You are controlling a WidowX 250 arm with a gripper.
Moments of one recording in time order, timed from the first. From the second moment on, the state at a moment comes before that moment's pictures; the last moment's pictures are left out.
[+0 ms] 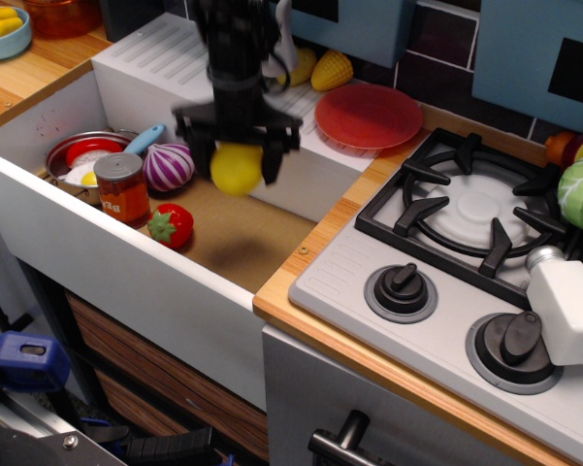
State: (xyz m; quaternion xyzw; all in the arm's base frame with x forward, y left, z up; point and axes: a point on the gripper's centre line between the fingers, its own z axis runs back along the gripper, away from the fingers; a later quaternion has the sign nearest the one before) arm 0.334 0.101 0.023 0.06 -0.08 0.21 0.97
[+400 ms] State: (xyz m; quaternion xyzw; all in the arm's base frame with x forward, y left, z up) arm 0.386 0.082 0.080 0.09 -0.15 0.14 0.97
